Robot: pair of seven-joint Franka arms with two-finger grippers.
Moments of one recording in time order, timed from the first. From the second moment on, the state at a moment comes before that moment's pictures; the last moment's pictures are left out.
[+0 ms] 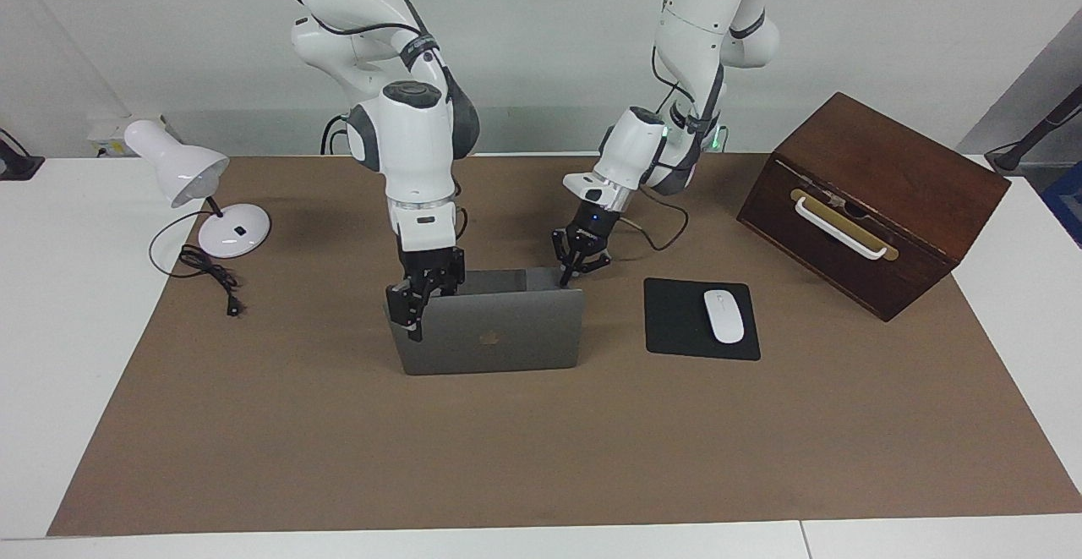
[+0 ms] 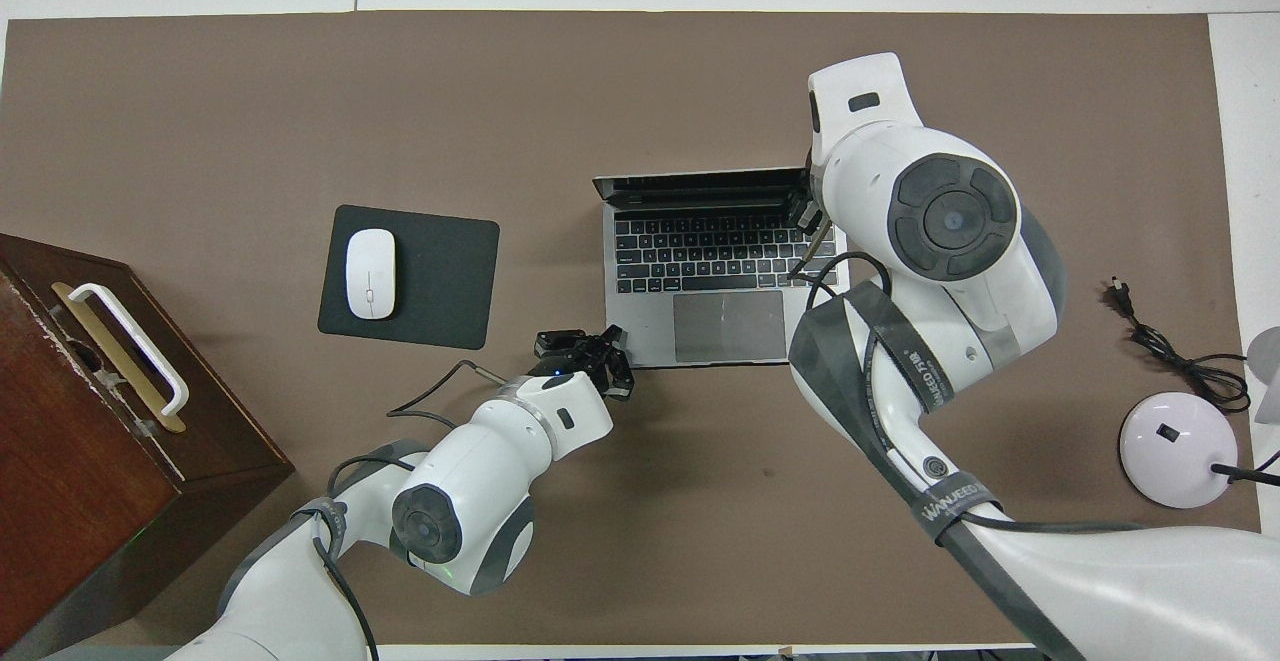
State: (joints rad) left arm -0.32 0.30 -0.41 -2.47 -0.18 3.47 0.02; right arm 0.20 0.26 0.15 -1.81 -0.36 2.45 -0.44
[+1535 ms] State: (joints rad) left arm -0.32 0.30 -0.41 -2.47 -0.18 3.47 0.04; right arm 0.20 0.27 0.16 -1.74 -0.36 2.31 -0.44
